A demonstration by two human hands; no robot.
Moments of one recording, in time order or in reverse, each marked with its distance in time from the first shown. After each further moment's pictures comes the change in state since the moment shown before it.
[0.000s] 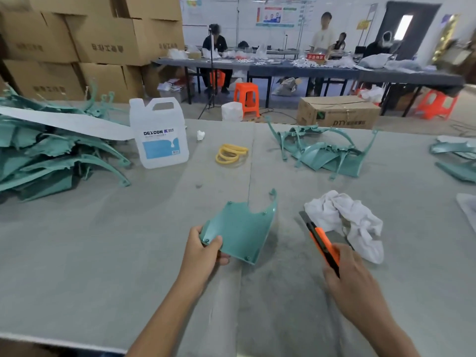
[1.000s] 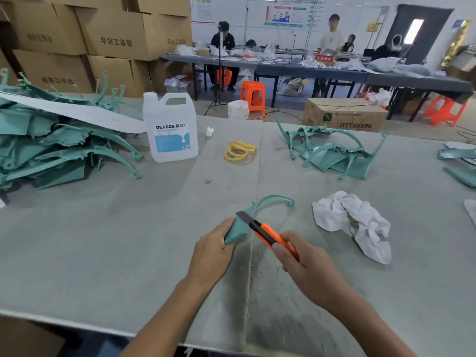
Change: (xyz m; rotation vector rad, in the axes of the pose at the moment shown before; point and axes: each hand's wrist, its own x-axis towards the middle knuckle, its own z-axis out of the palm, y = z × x) left_hand 0.002 -0.008 -0.011 0.779 -0.014 0.516; right_hand 0.003 -0.068 0.016 0.216 -0.222 -0.430
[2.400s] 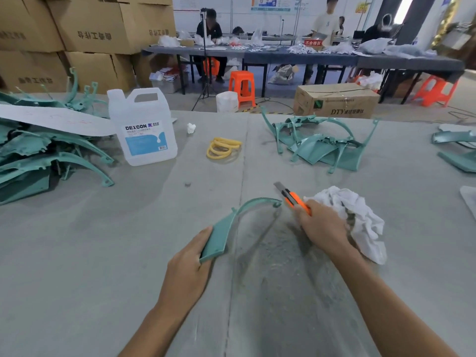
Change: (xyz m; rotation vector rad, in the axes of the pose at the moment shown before) left_hand -0.004 -0.006 0.003 -0.001 -0.029 -0.026; right_hand 0.110 0.109 -0.035 -0.298 0.279 0.337
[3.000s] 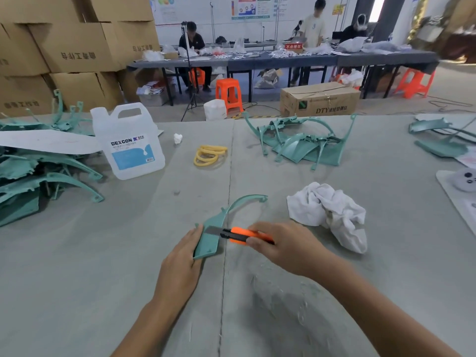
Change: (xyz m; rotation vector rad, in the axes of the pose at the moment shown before) left_hand 0.017 -0.007 0.003 0.146 -0.049 0.056; right_hand -0.078 -0.048 -0.041 0.029 -0.302 -0.477
